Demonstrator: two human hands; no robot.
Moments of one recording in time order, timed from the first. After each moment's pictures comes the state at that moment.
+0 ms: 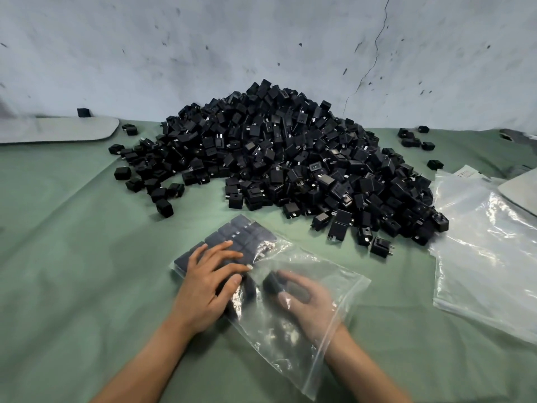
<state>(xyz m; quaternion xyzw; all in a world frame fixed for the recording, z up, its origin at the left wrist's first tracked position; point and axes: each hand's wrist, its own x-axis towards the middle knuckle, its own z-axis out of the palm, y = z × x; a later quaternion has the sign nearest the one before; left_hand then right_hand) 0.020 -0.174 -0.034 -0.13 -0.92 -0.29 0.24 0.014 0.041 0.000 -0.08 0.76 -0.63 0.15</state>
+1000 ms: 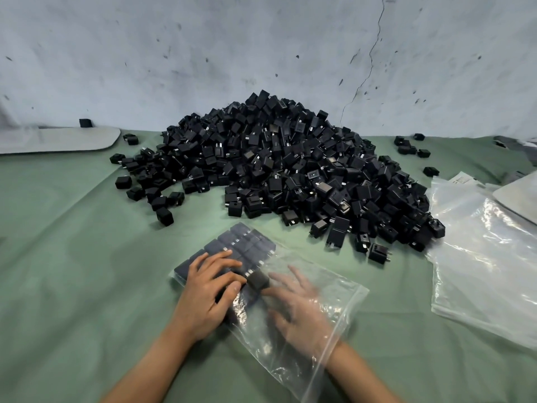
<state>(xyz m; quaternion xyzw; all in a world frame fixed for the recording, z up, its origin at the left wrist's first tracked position) 0.020 -0.173 -0.035 -0.12 -0.92 -0.30 0.24 -0.002 0.036 -0.030 -0.35 0.89 -0.28 -0.05</state>
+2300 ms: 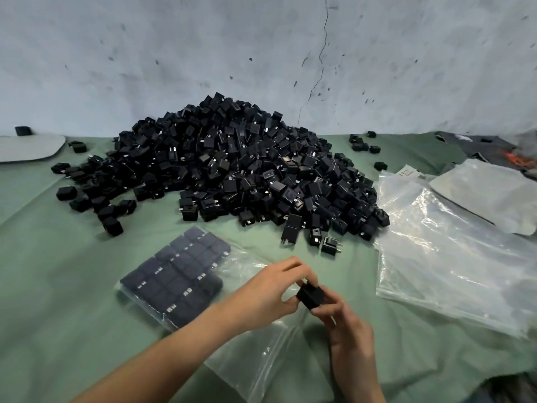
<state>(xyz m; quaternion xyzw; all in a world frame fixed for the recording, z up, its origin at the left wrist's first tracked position) -0.013 -0.025 0.020 -0.36 -0.86 -0.36 0.02 0.036 0.141 -0.047 -0.04 0.53 -0.84 -0.12</state>
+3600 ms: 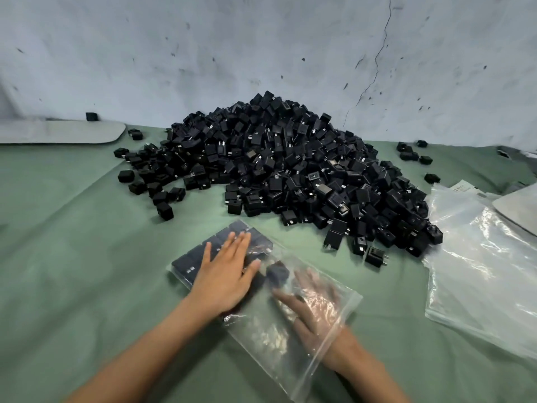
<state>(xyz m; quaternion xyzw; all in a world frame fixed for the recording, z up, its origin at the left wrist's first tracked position) -0.004 -0.134 0.001 0.02 -0.99 -0.12 -0.02 -0.001 0.084 -0.050 -0.32 0.93 -0.16 0.01</state>
